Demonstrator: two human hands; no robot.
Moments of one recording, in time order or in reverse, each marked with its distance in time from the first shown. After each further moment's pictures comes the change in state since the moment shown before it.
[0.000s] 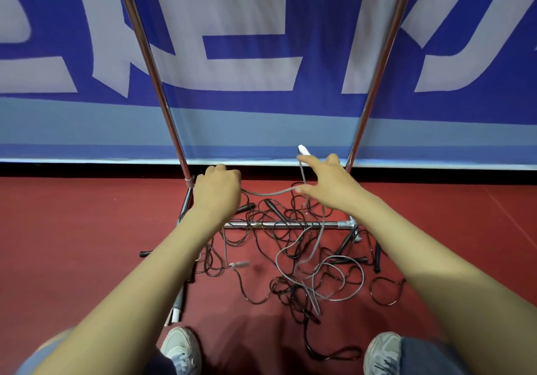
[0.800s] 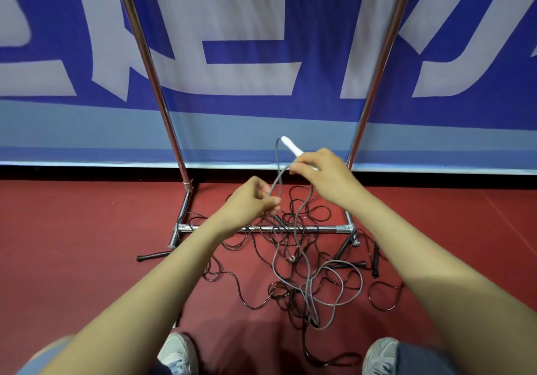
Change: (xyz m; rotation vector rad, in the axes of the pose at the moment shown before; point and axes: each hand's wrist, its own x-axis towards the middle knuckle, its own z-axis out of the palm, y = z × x) left_hand 0.000 0.026 0.021 -1.285 -0.291 0.008; right_hand 0.005 -0.011 -0.010 0.265 0.148 -0.158
